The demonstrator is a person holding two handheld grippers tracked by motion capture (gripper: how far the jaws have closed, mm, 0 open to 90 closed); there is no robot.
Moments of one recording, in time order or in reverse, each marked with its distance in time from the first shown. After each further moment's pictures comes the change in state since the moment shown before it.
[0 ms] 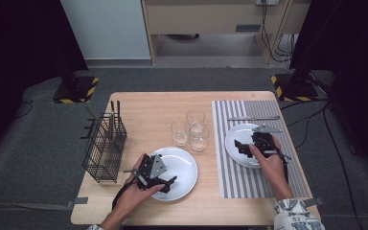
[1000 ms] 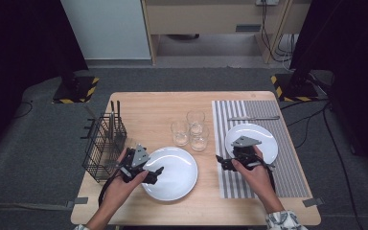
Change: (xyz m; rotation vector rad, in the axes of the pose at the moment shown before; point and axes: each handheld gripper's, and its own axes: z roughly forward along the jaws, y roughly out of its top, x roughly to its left) left arm 0.037 0.010 -0.050 0.023 0.062 -0.152; right arm 0.074 -0.010 -0.003 0.035 0.168 -0.198
